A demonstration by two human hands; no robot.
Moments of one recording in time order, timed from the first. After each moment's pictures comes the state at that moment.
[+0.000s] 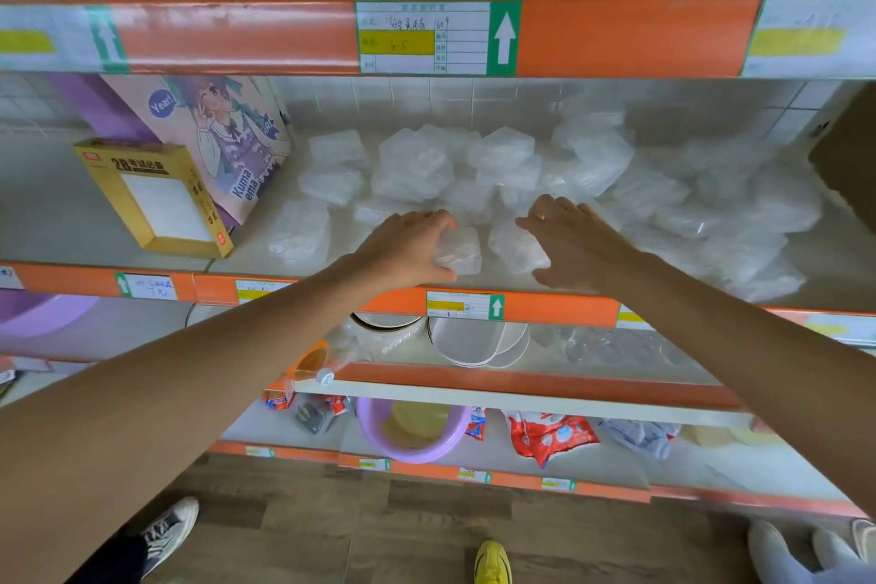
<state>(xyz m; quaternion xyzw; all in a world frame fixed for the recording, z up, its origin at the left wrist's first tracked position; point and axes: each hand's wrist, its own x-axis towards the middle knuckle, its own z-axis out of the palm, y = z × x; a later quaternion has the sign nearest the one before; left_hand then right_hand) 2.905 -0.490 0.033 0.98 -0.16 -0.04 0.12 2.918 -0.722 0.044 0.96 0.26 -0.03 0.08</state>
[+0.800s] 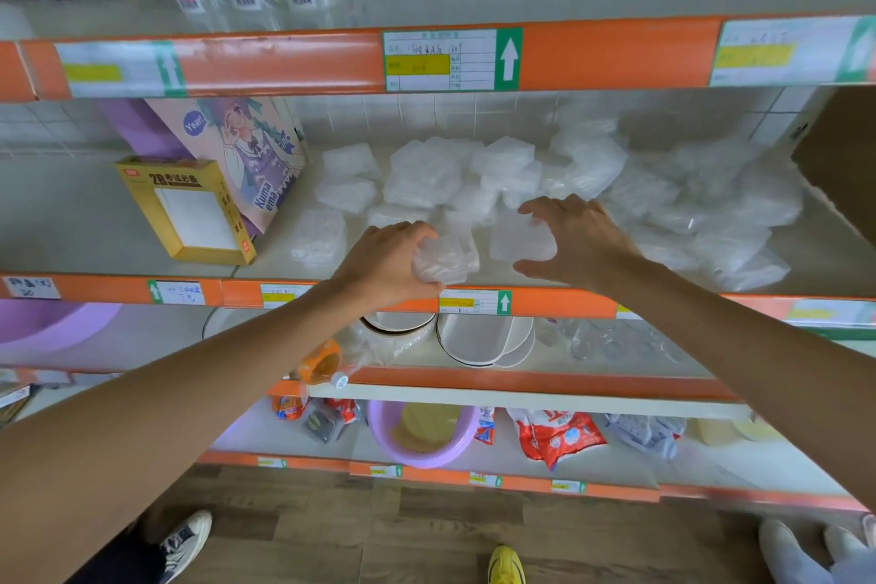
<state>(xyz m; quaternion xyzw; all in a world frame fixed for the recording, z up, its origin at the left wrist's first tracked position) 2.860 -0.460 0.048 0.98 -0.14 0.02 0.16 2.889 -0.719 0.055 0.97 0.20 0.04 -0.10</state>
